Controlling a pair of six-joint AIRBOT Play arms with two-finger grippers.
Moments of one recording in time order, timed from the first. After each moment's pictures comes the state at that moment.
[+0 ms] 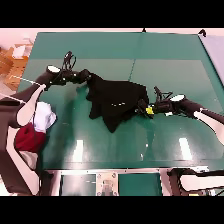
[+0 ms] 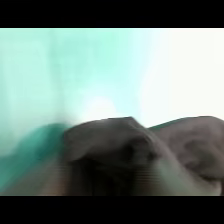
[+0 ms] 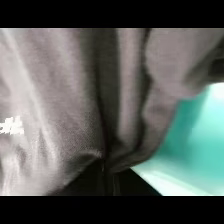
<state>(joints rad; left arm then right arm) -0.09 -2.01 1.61 0.42 -0.76 -0.96 0.04 -1.54 0.79 -0.53 0.87 1.26</state>
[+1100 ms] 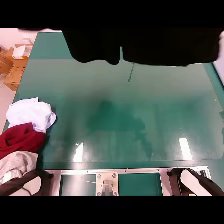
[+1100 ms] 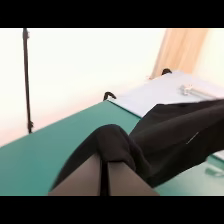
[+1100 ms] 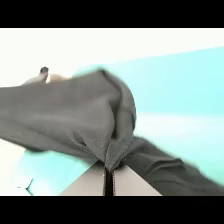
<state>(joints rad) 0.11 -1.15 1.88 0.43 -1.10 -0.89 -0.46 -0.97 1.60 -0.52 1.31 1.25</state>
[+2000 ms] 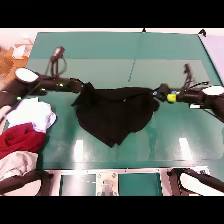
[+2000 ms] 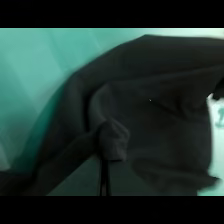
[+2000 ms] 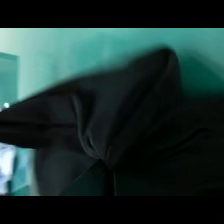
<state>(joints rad) -0.13 -1.33 1.04 0.59 -0.84 -0.84 -0.14 -1.23 0.82 -0.53 0.90 1.15</state>
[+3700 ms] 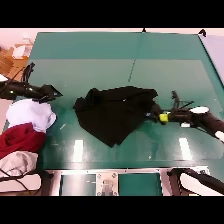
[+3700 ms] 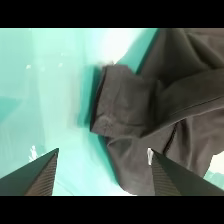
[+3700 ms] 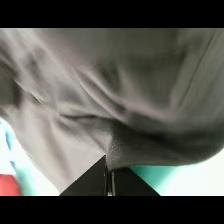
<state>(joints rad) 0.29 -1.44 1.10 0.79 -1.23 -1.04 -0.18 -1.16 0.56 -0.48 0.96 1.19</state>
